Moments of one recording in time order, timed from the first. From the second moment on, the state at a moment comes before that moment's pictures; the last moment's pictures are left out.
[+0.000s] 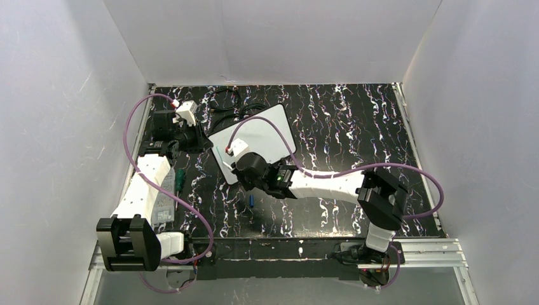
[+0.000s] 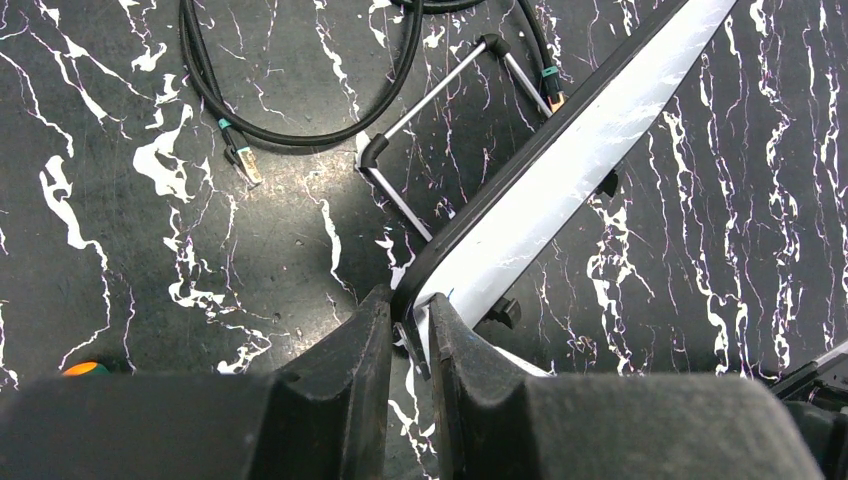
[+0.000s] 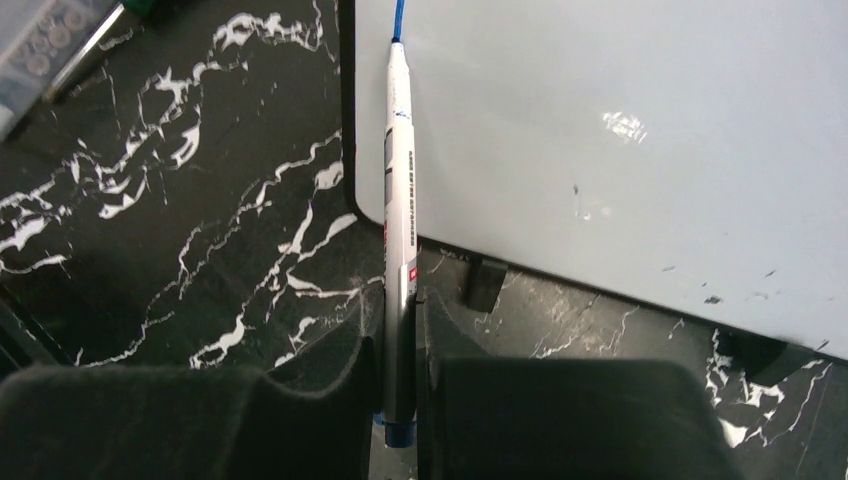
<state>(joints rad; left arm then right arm) -0.01 1.22 0.97 -0.49 0.44 -0.13 1.19 1.76 1.23 -0.08 0.27 0.25</state>
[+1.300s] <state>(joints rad) -0.01 1.22 0.97 -0.49 0.43 -0.12 1.22 1.79 1.30 -0.01 0.38 0.18</state>
